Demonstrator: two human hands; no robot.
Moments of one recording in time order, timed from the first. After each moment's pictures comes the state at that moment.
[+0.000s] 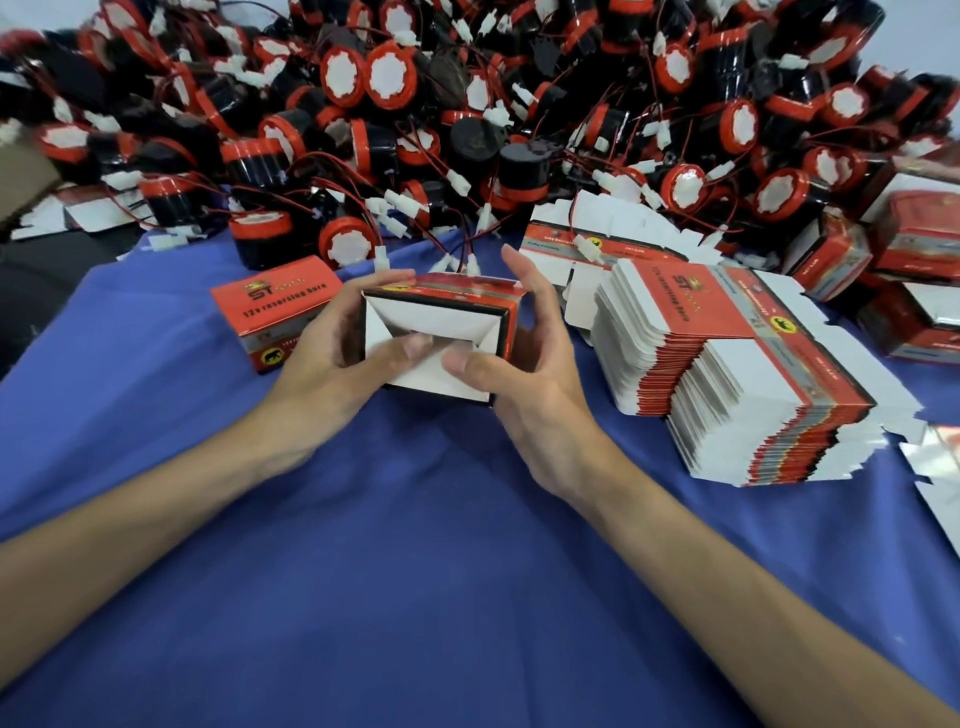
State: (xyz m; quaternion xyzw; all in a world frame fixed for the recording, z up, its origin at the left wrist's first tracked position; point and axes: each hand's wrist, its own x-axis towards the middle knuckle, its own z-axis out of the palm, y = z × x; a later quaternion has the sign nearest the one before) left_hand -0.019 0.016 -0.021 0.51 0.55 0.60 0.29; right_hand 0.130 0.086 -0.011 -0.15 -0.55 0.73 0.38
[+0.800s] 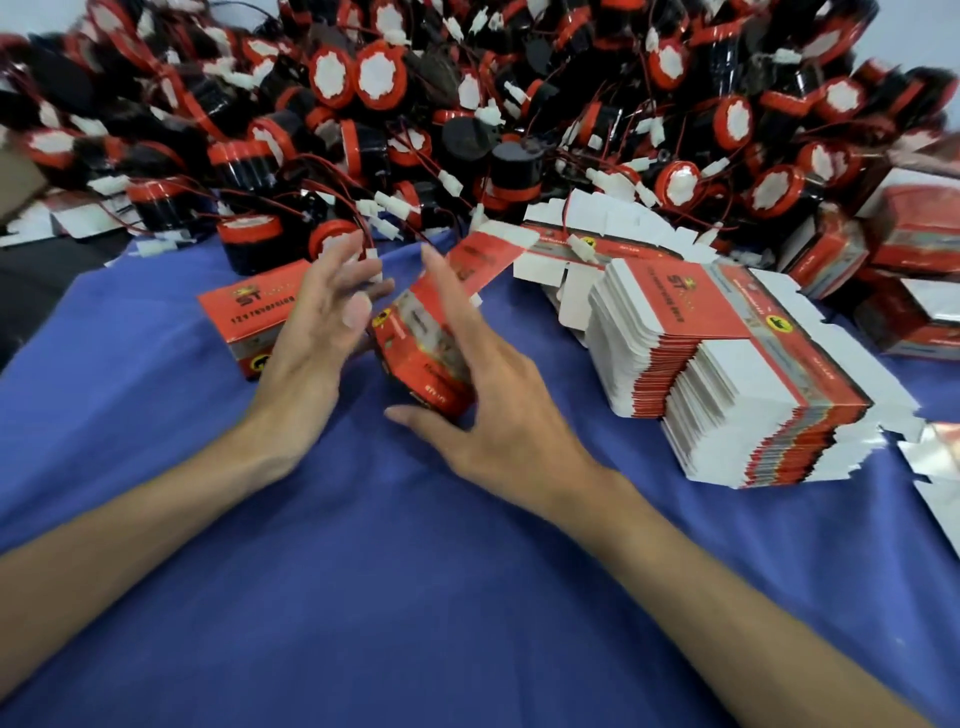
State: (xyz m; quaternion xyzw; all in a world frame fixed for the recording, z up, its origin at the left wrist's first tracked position) left_hand -0.027 0.017 -0.018 0.50 0.53 0.63 0.26; right_hand 0.132 0.078 -0.011 -0.16 -0.86 0.33 0.35
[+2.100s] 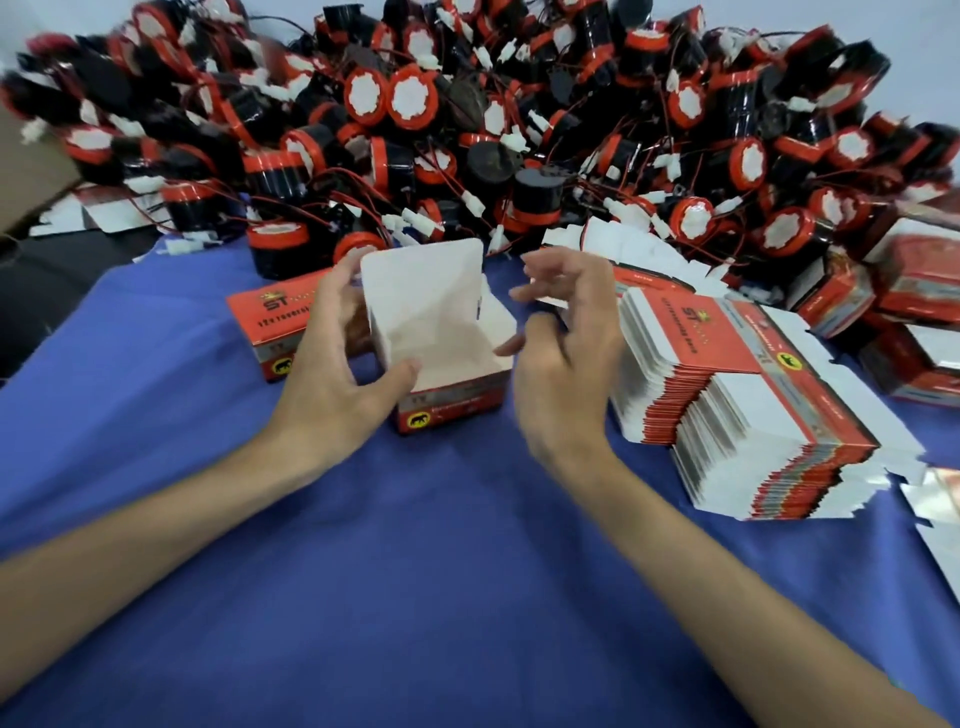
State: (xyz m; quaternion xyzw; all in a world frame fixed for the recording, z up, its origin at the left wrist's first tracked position) left_hand -0.024 0.017 -0.023 0.52 0.60 0.59 0.14; right_hand 0.111 0.098 0.005 -0.23 -0.66 0.40 0.59
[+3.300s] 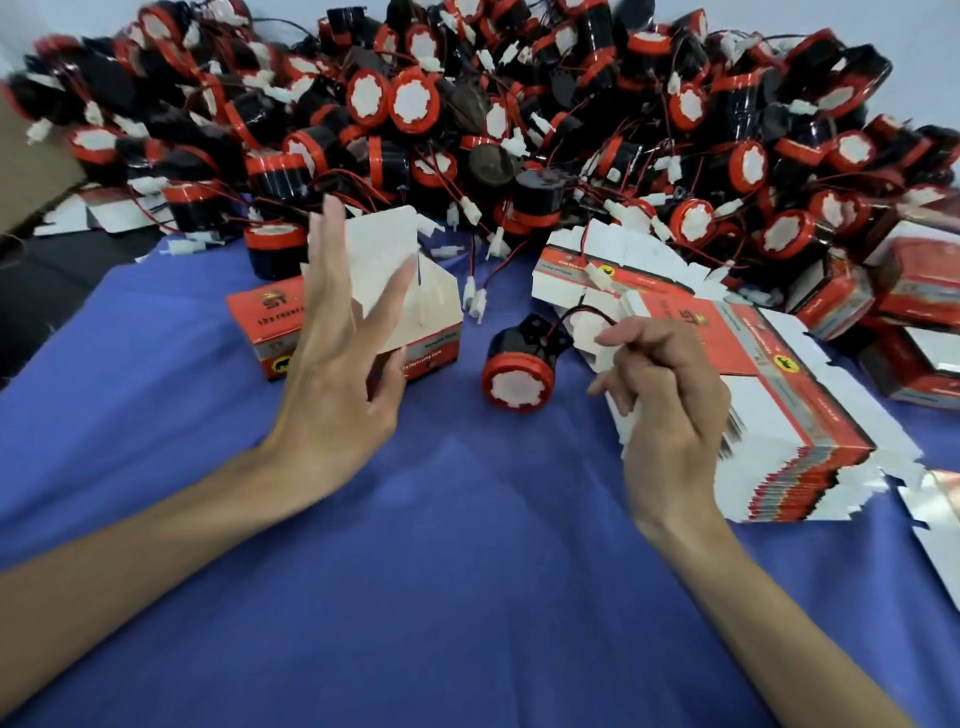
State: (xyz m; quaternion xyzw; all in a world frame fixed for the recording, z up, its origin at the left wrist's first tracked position) left_hand -0.019 0.017 -0.019 0.64 0.62 0.42 -0.15; right_hand 0.181 0.094 0.006 -0.25 -0.66 0.44 0.56
